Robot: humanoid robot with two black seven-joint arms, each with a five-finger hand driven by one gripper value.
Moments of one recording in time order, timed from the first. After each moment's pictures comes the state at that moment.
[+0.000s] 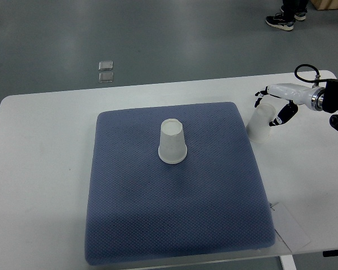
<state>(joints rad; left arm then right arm) -0.01 0.00 -0.05 -0.17 0.05 0.10 -0.04 0.94 -0.49 0.33 0.63 -1.56 0.15 0.35</state>
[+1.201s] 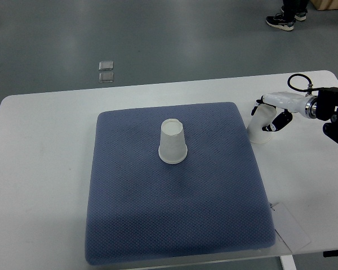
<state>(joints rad) -0.01 0.00 -0.05 -0.17 0.05 0.10 -0.04 0.93 -0.45 0.27 0.58 -1.56 0.13 0.36</state>
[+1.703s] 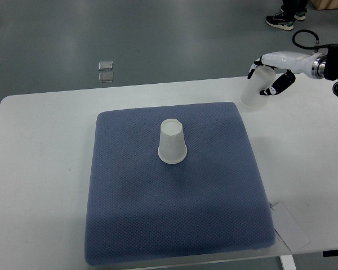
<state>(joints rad) -0.01 0.00 -0.05 -0.17 0.05 0.10 -0.04 1.19 -0.52 0.27 0.68 -1.54 0.24 0.43</state>
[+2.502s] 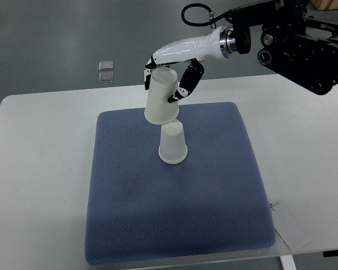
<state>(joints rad) -0.01 0.00 -0.05 -0.17 0.05 0.10 -0.04 1.38 -0.31 0.28 0.96 -1.53 0.50 0.42</state>
